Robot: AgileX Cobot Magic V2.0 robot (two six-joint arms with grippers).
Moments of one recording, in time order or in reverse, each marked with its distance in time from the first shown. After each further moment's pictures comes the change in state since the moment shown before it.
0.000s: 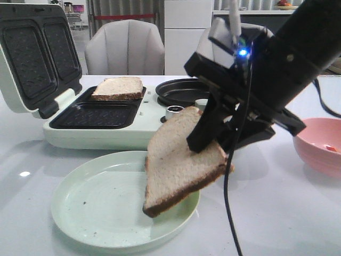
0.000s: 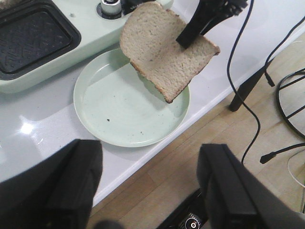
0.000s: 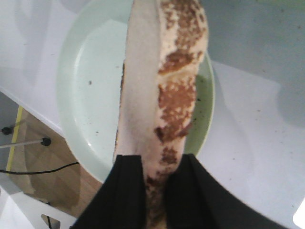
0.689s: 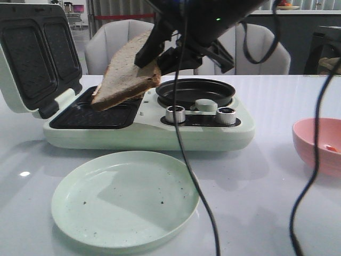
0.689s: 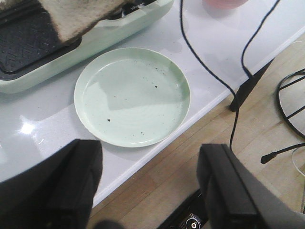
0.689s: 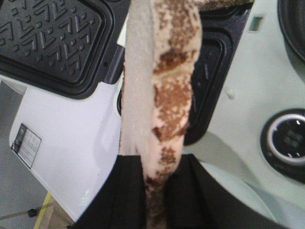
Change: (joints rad) left arm 0.000 0.000 0.000 0.001 0.000 0.000; right arm 0.076 0.195 -0.337 0.209 -0.204 -0.040
